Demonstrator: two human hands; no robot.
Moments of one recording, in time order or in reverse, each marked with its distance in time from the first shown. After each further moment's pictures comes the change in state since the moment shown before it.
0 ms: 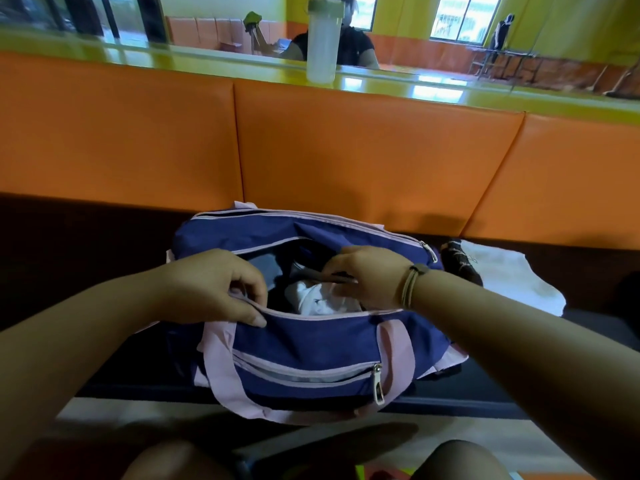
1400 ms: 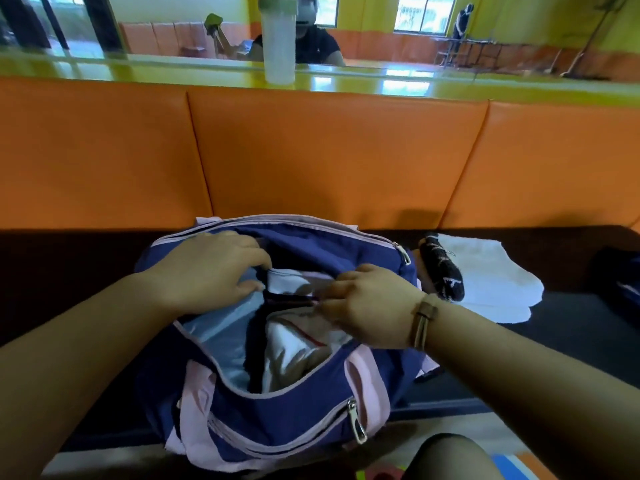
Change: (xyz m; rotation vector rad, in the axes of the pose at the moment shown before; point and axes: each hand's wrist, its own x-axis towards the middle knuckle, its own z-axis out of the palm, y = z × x) left_hand 0.062 -0.010 -0.008 0.752 0.183 0.105; right_hand -0.027 0.017 0.022 -0.354 0.224 -0.340
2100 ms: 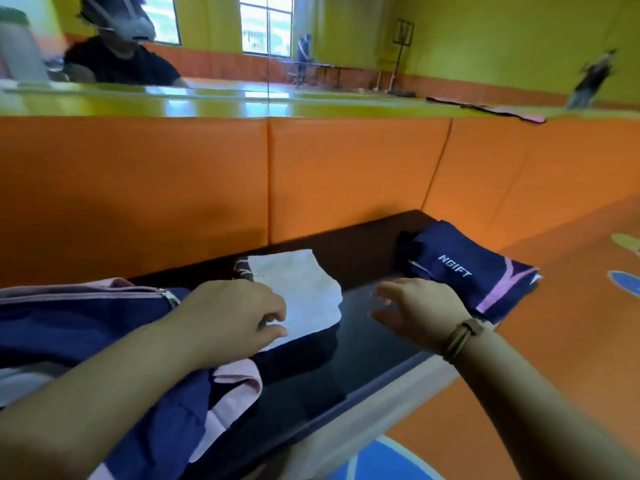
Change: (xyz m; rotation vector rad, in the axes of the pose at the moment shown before) left_hand 0.170 0.244 -0.005 -0.115 0.009 0.392; right_hand -0.299 0.095 -0.031 -0.008 -0.134 1.083
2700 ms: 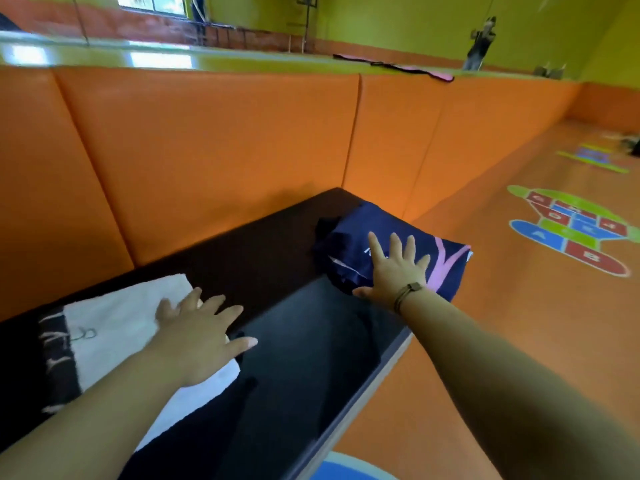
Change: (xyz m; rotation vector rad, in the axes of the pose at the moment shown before) left_hand 0.212 0.021 0.122 0.107 -0.327 -0.182; right_hand 0.080 0.202 0.117 -0.045 -0.164 0.671
